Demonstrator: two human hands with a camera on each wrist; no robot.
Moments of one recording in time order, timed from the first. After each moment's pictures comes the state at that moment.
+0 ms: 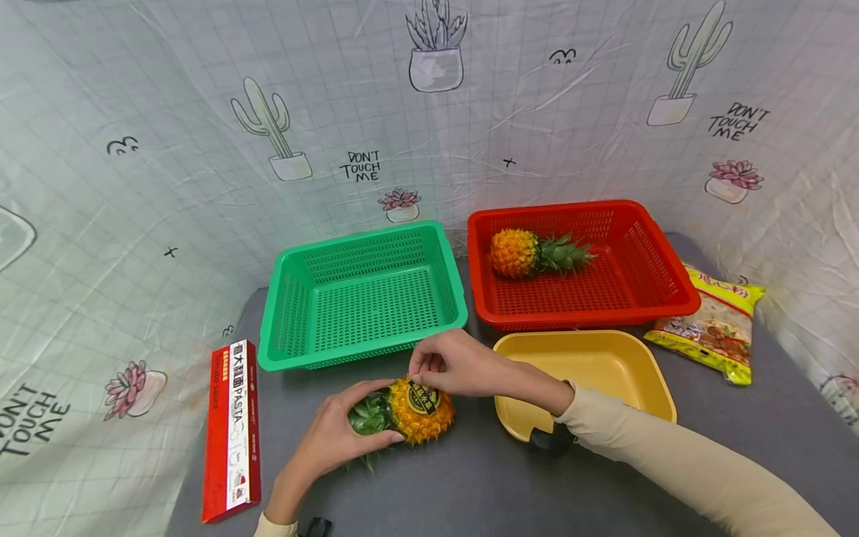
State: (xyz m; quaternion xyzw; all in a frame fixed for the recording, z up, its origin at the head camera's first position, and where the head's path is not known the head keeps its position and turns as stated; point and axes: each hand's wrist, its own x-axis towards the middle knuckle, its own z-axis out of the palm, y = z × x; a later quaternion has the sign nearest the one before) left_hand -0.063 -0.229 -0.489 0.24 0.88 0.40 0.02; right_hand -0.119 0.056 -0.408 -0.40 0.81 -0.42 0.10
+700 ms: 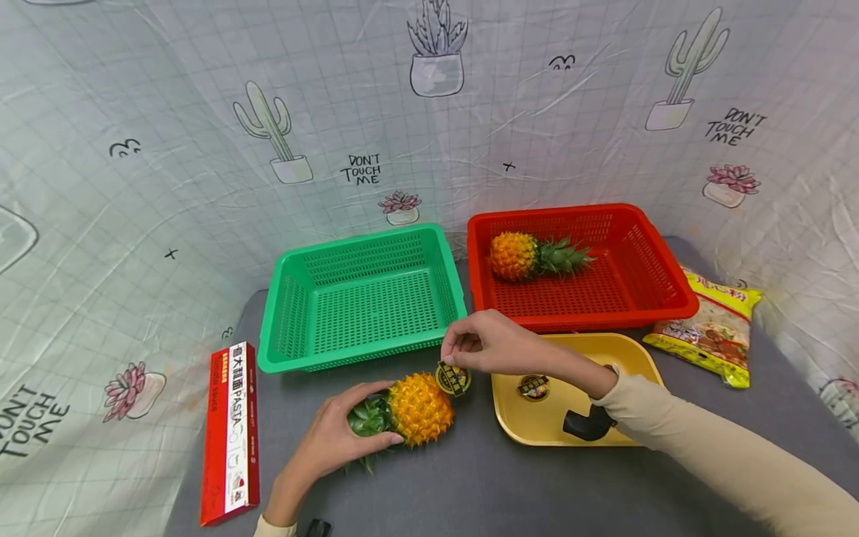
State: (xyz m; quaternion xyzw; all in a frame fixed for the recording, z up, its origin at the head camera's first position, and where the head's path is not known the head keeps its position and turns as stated) left_hand -0.064 -0.229 -0.490 0.23 0.88 0.41 0.02; right_hand -0.133 0.105 -0.390 -0.37 0.81 -0.44 0.14
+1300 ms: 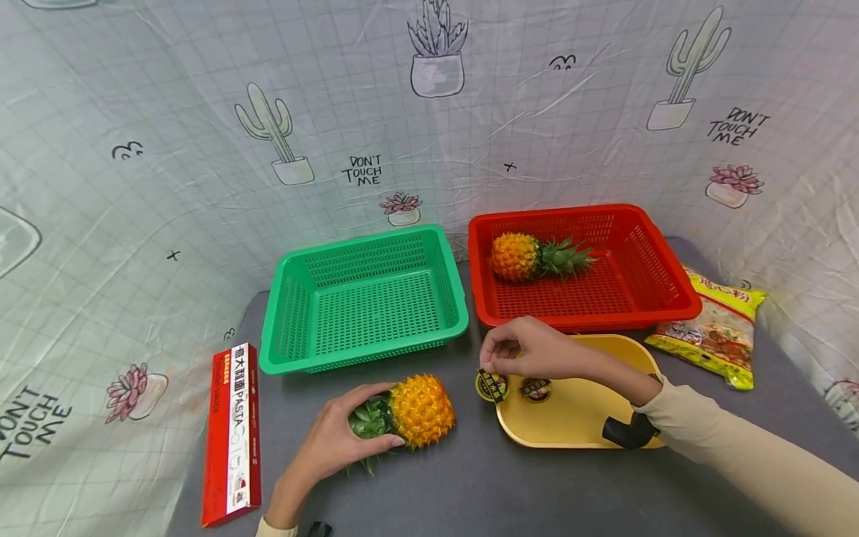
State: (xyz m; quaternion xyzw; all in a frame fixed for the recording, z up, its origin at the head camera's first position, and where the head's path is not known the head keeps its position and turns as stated) left_hand -0.062 -0.228 -0.489 0.22 0.88 0.41 0.03; right_hand -0.130 0.155 -0.410 -0.33 0.82 -0.43 0.17
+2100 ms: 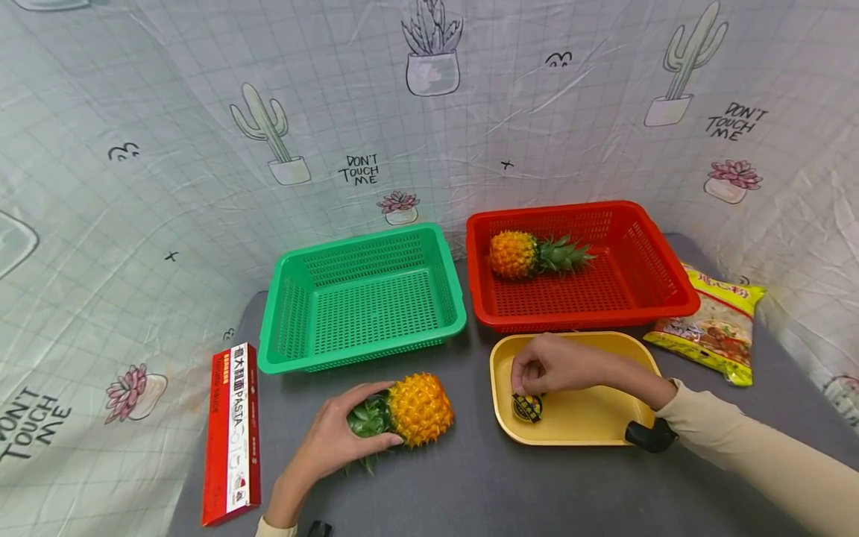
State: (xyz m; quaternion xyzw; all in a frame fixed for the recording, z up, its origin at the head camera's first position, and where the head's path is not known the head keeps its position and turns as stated) left_hand -0.061 -0.226 -0.487 0.22 0.88 0.42 0.04; right_hand -0.124 0.194 -0.440 -0.37 0.81 -0.39 0.24
